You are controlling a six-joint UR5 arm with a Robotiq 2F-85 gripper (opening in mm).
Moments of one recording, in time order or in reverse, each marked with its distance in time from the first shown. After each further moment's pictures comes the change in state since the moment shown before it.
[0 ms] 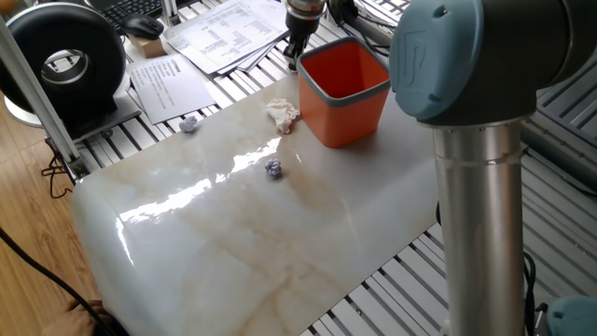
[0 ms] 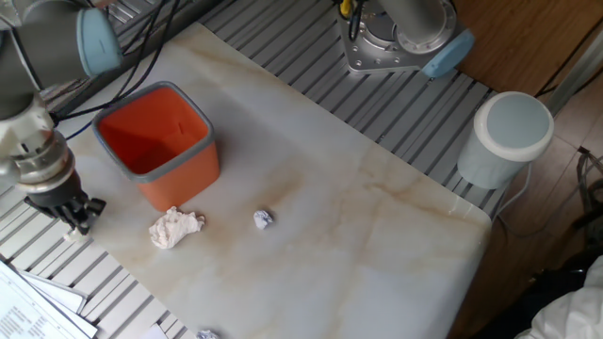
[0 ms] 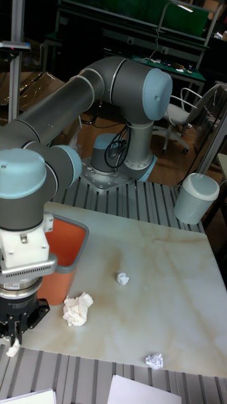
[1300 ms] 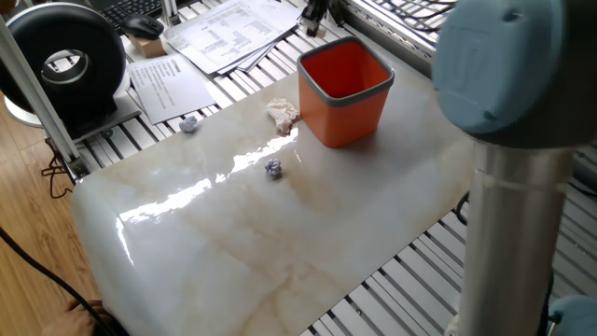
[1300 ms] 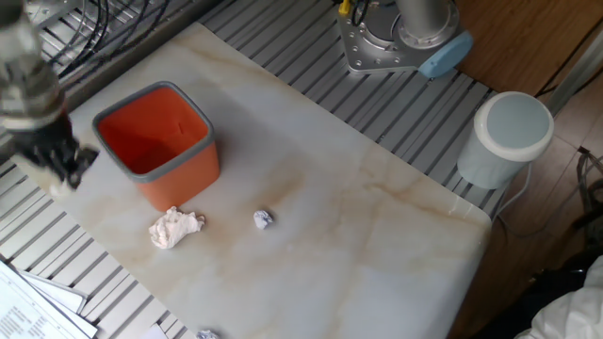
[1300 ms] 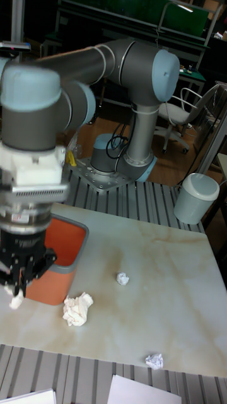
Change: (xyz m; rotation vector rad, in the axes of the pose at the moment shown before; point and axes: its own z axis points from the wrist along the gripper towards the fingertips) arm 0.035 0.017 -0.132 0.059 -0.016 0.029
